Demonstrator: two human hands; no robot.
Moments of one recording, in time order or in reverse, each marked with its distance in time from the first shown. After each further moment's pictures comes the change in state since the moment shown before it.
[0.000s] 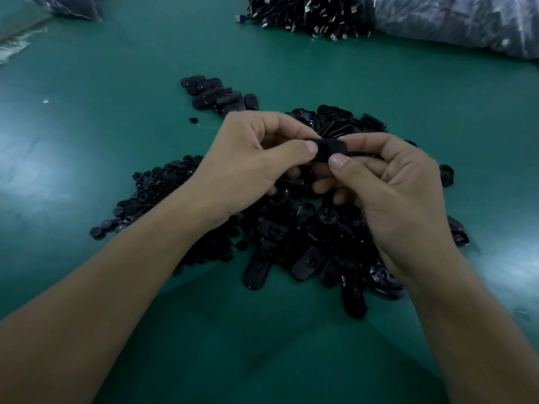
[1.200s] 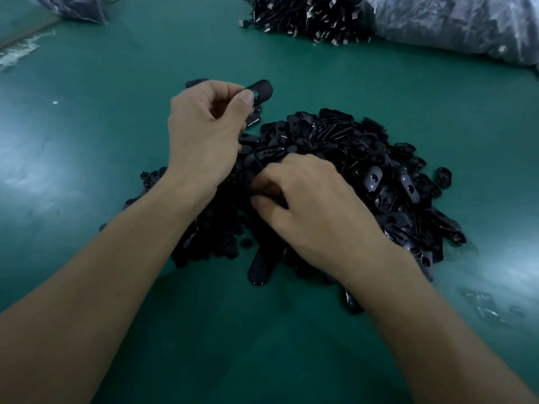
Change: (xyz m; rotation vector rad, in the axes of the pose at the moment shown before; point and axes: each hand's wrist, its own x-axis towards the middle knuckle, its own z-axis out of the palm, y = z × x) left_hand 0.020 -0.014 -0.024 0.085 0.526 0.020; right_hand 0.002 -0.008 0.050 -1.068 -0.384 -0.252
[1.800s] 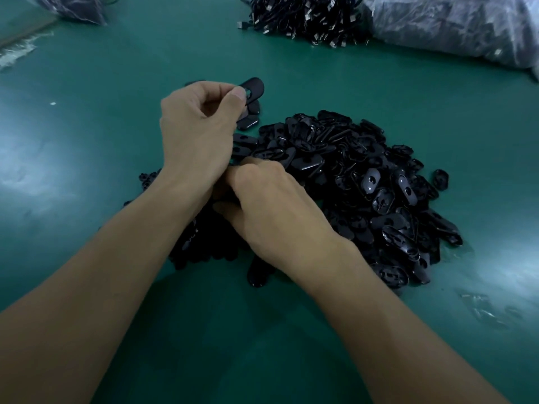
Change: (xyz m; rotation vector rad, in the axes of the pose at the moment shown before) left_hand 0.001 0.004 -0.002 -0.014 0.057 -0.017; right_hand 0.019 -0.026 0.019 0.019 -0.064 -0.041
